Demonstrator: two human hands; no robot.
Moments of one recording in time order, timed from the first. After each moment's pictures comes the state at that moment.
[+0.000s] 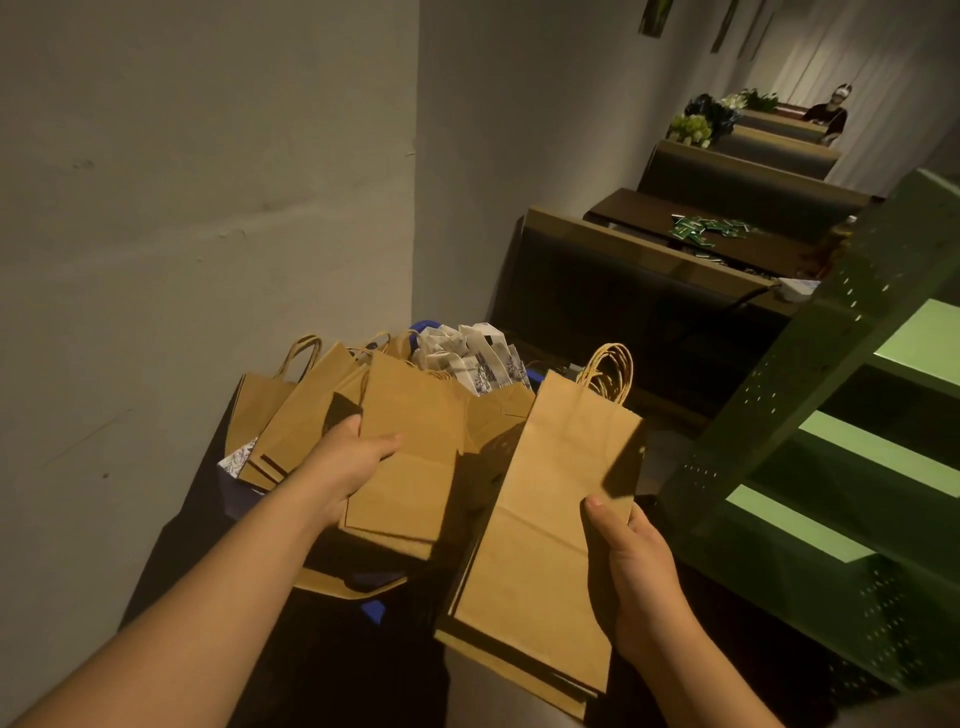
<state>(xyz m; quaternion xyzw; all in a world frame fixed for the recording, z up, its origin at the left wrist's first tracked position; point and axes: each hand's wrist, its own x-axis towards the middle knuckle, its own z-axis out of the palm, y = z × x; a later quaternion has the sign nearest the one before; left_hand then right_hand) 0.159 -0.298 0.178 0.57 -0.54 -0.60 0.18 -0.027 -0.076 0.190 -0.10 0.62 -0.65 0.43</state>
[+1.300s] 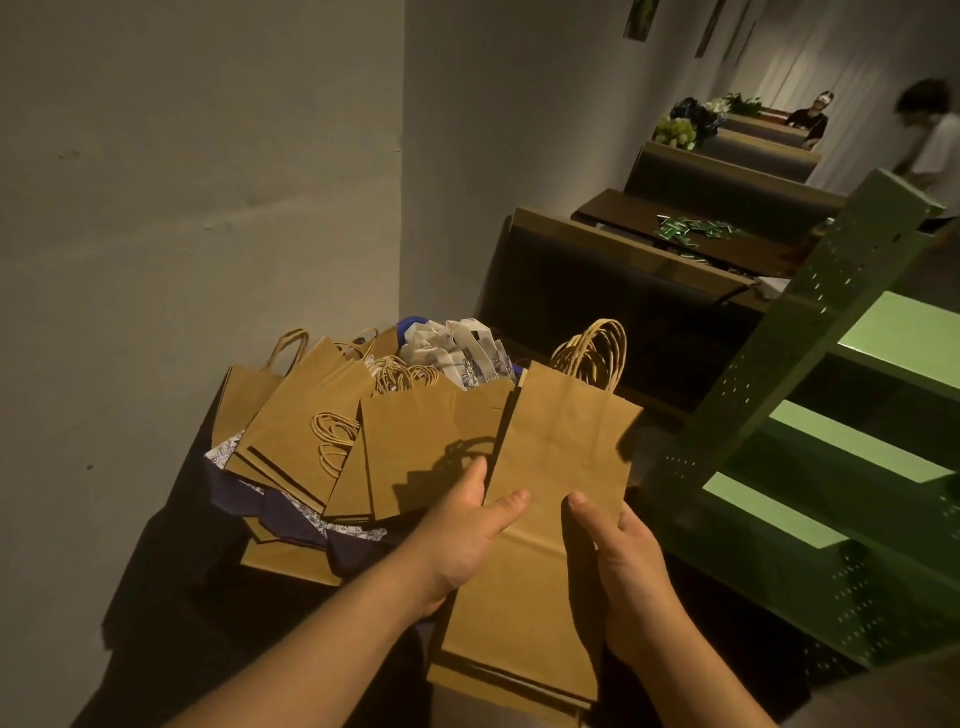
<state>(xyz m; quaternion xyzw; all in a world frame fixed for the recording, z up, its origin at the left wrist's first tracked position) 0.109 -0.175 0.187 0.33 -0.56 -0.74 0.15 -0.017 -0.060 0.198 -0.15 0.65 -0.64 0.38</state>
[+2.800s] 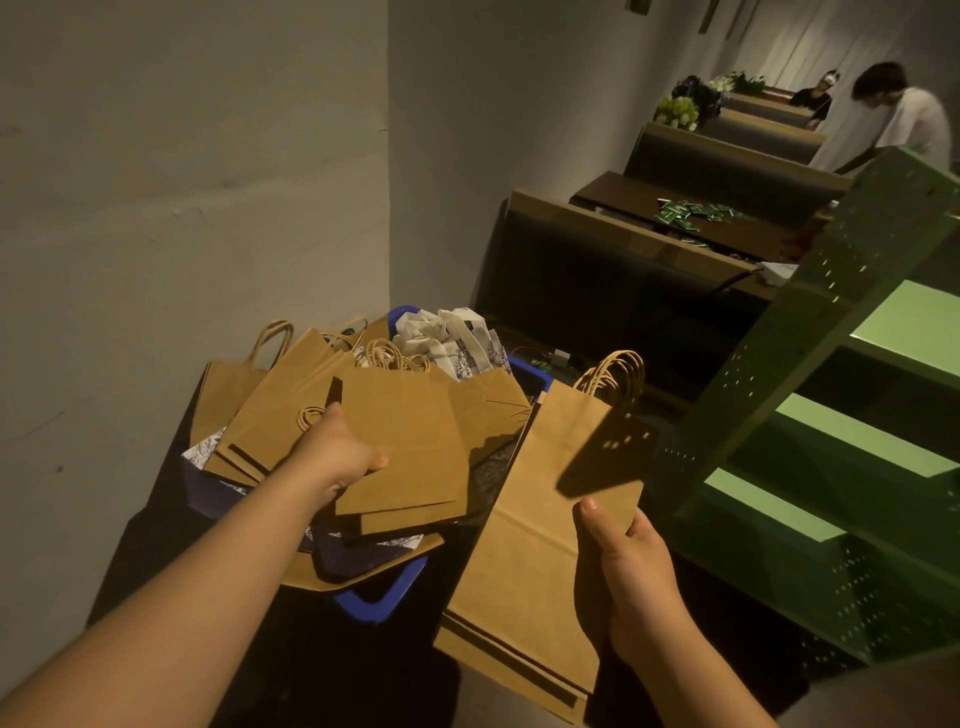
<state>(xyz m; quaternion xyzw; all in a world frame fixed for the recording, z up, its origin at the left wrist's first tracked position) 0.136 -0.309 0.155 0.65 -0.60 -0.46 0.10 -0.041 -0.064 0.172 -0.09 0.69 -0.62 0.35</state>
